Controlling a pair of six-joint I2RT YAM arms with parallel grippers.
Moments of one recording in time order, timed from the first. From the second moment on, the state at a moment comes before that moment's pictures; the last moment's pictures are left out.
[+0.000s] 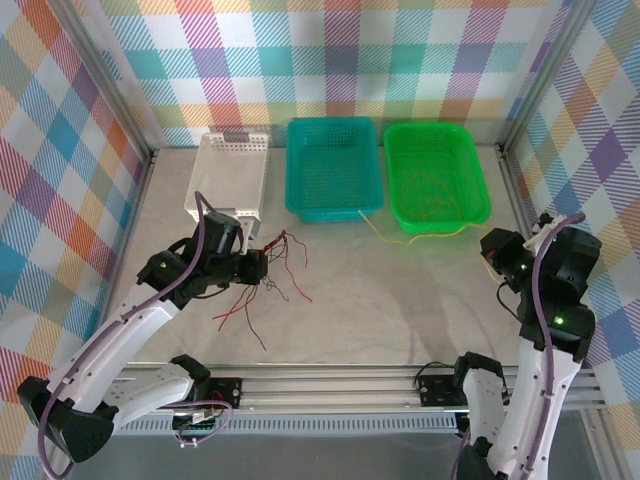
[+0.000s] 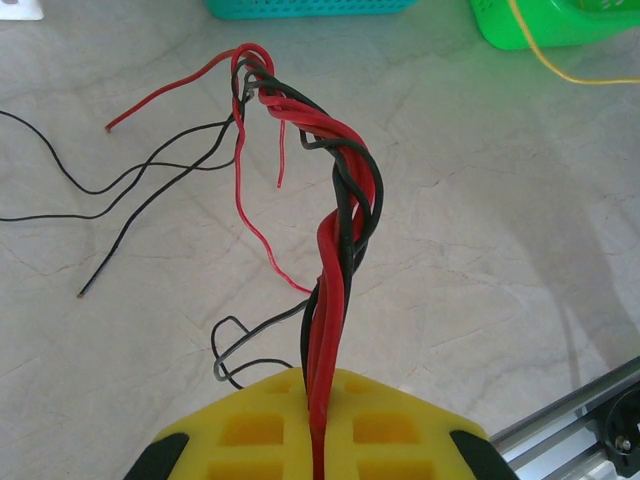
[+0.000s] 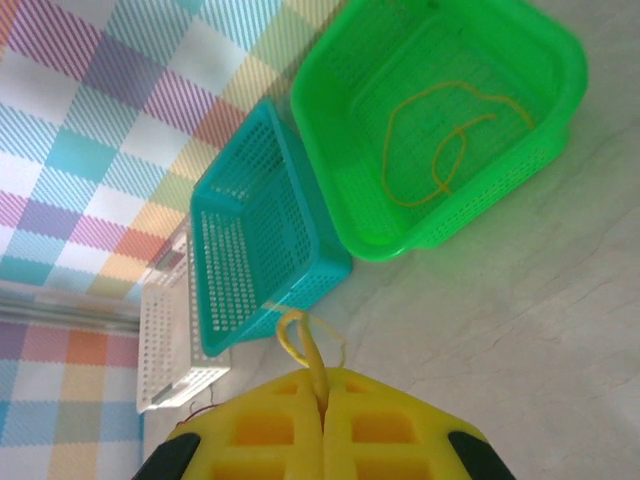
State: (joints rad) left arm -0.57 0.99 1.04 -0.89 0.10 -0.44; right arm -0.35 0.67 1.15 -0.99 -0.47 0.64
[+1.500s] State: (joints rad) left arm -0.57 1.02 0.99 -0.86 0.10 -0.39; right arm 0.06 1.29 1.26 -0.65 0.53 0.48
